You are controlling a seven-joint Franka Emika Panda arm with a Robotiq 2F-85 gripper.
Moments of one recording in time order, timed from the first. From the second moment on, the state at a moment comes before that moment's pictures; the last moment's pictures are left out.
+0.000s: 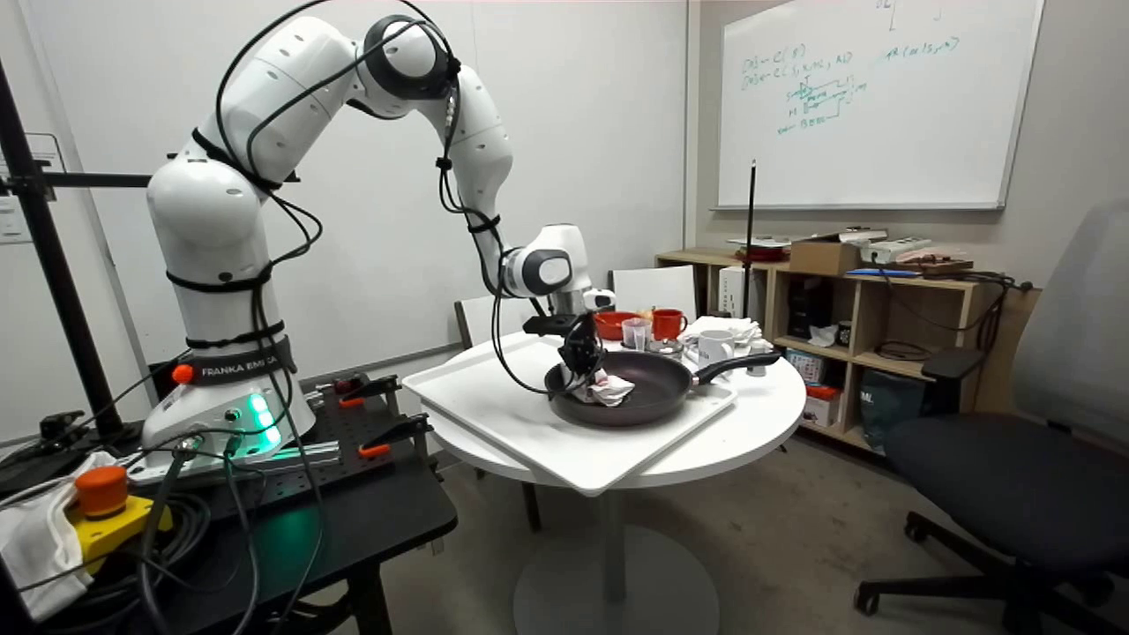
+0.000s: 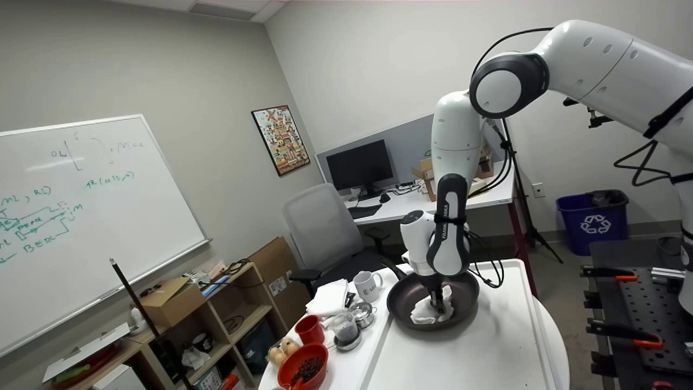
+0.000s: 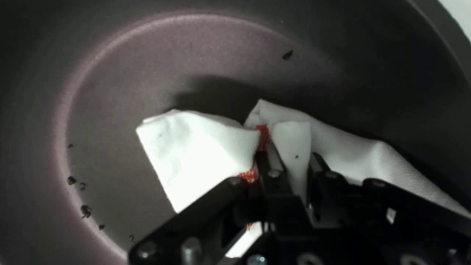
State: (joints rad) arm 0.10 0.73 -0.12 -2.07 -0.17 2.88 -0.09
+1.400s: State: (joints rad) arm -0.24 0.81 0.07 -1.80 0.00 2.79 -0.20
